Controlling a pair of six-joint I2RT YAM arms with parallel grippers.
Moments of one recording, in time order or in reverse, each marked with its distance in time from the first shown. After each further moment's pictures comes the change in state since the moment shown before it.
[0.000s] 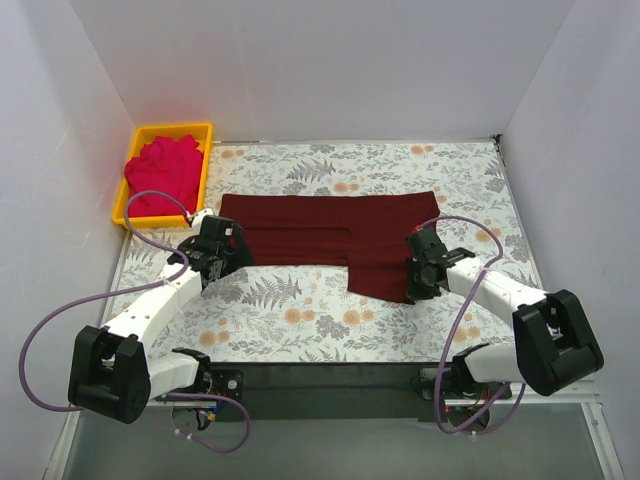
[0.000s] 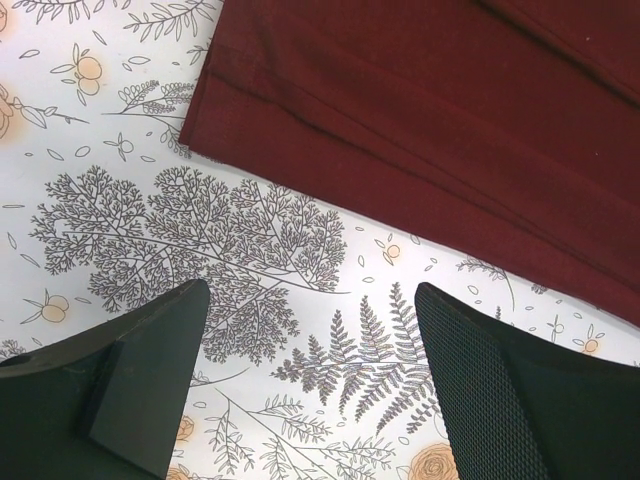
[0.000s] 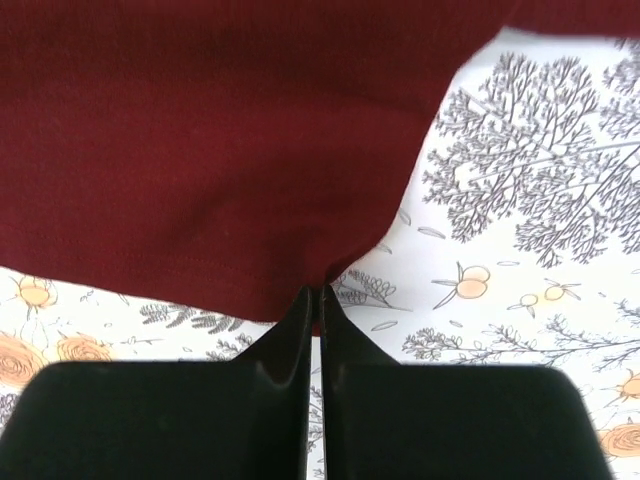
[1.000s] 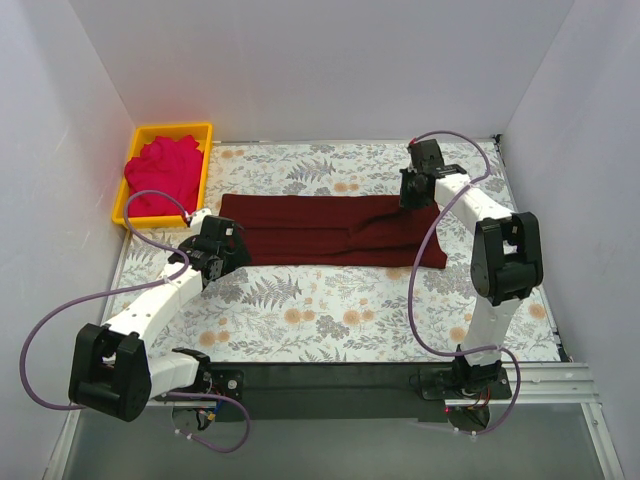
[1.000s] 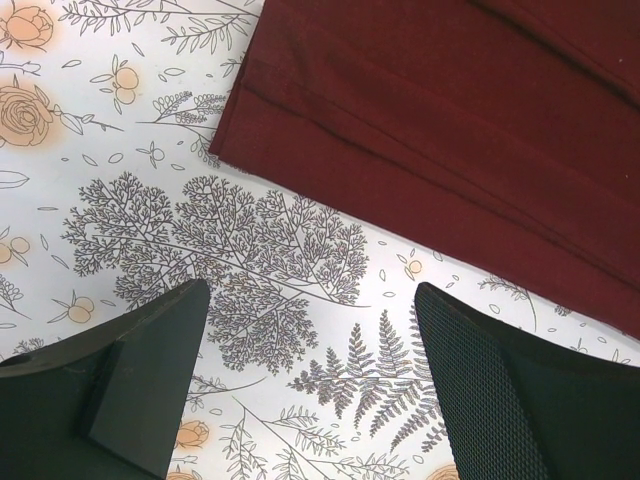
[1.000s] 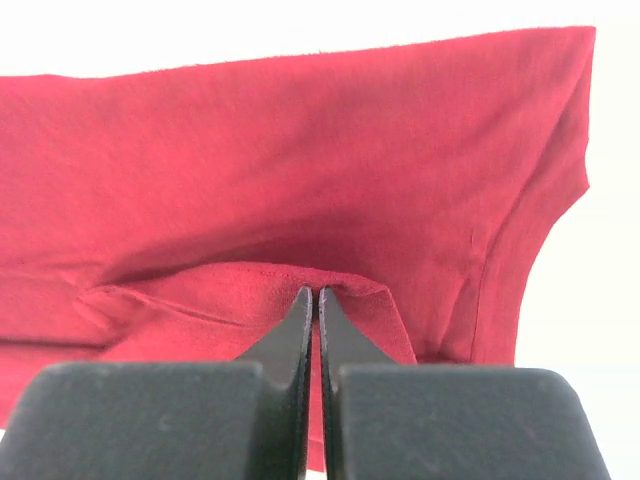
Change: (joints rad) left arm 0.000 0.010 0.000 -0.002 -0.059 -0.001; right arm -0.196 0.588 0.805 0.015 -0.050 -0.191
